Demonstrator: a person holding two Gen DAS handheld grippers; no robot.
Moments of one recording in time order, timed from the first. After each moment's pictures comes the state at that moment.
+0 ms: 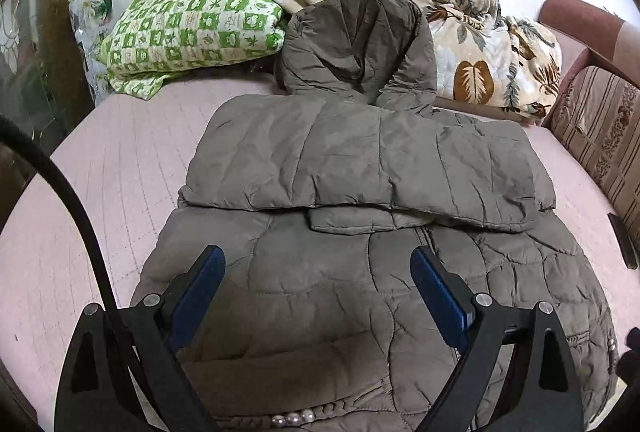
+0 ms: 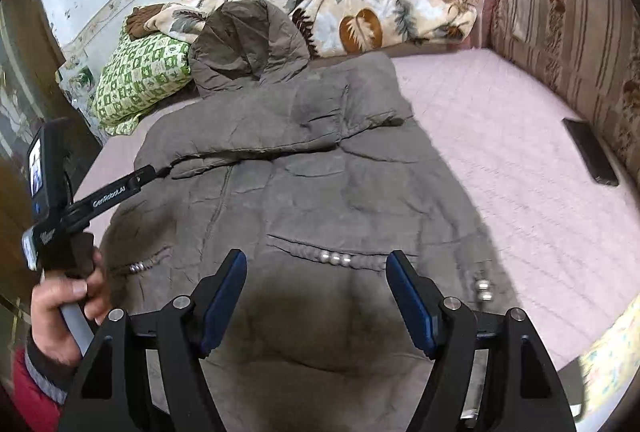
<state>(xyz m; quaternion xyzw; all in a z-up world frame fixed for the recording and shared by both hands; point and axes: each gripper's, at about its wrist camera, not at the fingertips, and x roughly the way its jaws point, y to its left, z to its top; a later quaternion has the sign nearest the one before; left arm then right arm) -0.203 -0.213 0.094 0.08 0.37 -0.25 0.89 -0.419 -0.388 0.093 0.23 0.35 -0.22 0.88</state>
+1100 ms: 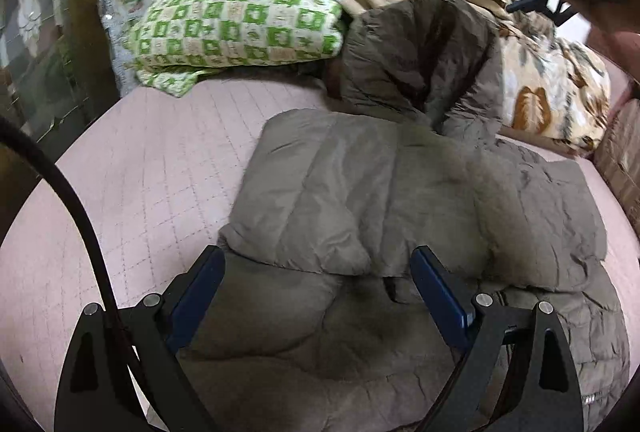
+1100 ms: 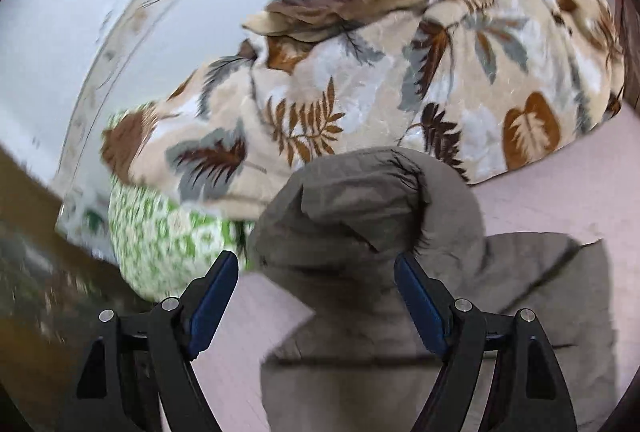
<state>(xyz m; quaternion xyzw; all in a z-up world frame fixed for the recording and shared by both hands) -0.124 -0.199 0.086 0.06 0.37 -0.18 0.91 0.013 -0.537 0.228 0.39 0.30 -0.19 0.85</state>
